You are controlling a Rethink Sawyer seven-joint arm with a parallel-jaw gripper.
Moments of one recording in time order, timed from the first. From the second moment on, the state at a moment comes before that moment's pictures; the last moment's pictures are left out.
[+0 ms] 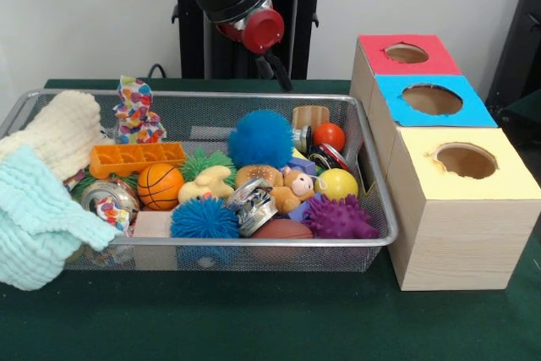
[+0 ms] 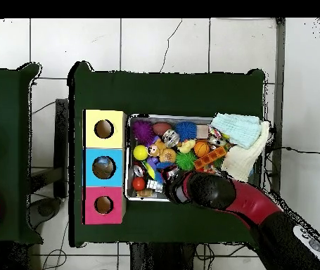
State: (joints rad) arm -0.91 -0.67 0.60 2.06 -0.17 0.53 2.54
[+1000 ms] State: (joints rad) arm -0.57 -0.85 0.32 1.93 -0.65 0.73 2.54
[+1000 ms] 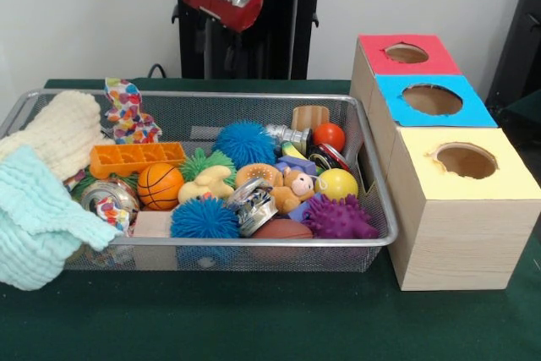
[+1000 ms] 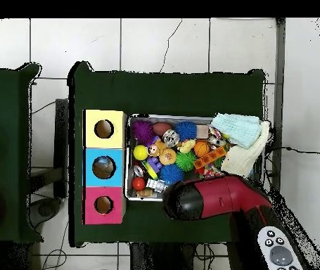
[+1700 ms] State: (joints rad) arm -0.48 -0.71 0.12 1.80 -0.87 0.49 2.54
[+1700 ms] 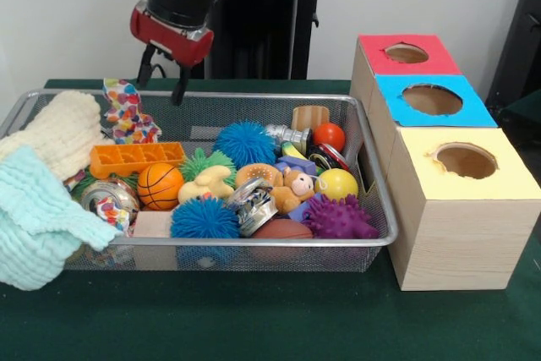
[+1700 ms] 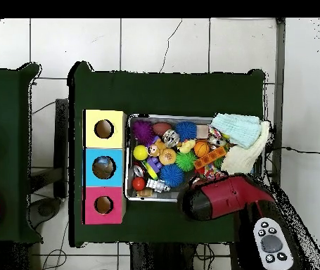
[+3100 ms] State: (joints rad) arm -0.54 -0.47 0.02 1.63 -0.78 0.42 2.54
